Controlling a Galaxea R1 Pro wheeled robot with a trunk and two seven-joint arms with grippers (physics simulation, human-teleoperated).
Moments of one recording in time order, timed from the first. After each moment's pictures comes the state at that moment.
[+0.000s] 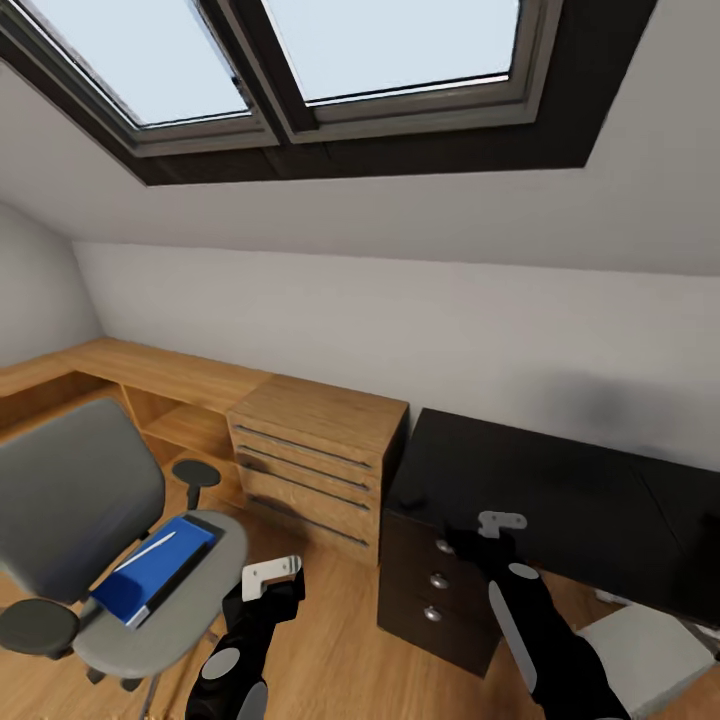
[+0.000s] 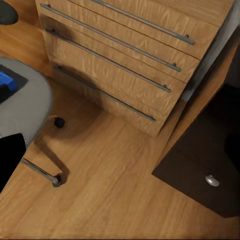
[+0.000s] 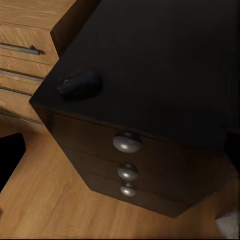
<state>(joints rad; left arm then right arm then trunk) -0.06 -0.08 -0.30 -1.51 0.26 0.38 0.47 -0.39 0.03 0.01 -1.09 -0.07 0.35 -0.09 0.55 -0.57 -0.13</state>
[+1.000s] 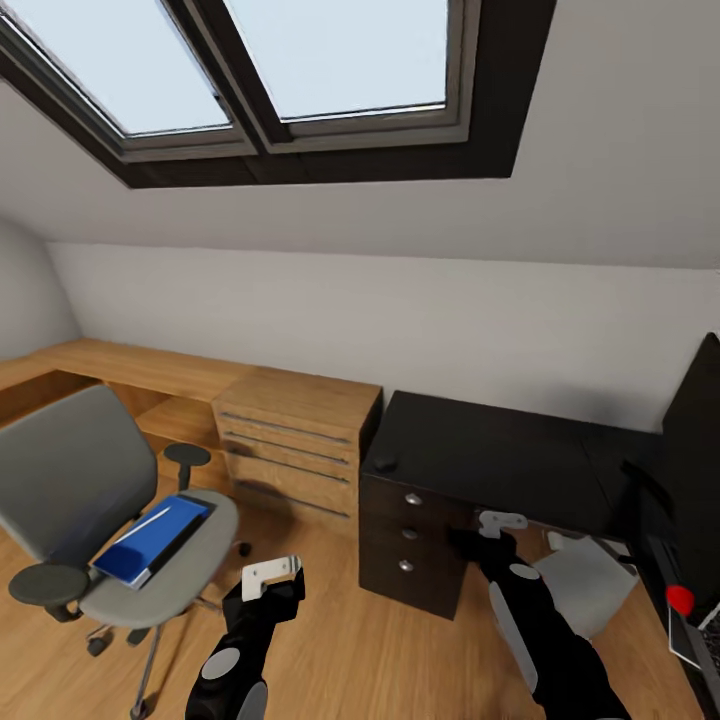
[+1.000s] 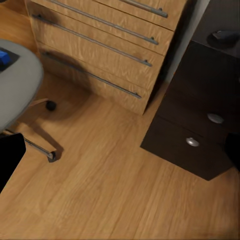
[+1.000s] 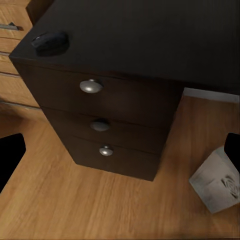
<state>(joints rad) -0.06 -0.08 -0.30 -1.51 0.26 0.38 0.47 -0.39 0.03 0.01 -1.09 -0.07 0.35 -0.09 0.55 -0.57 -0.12</state>
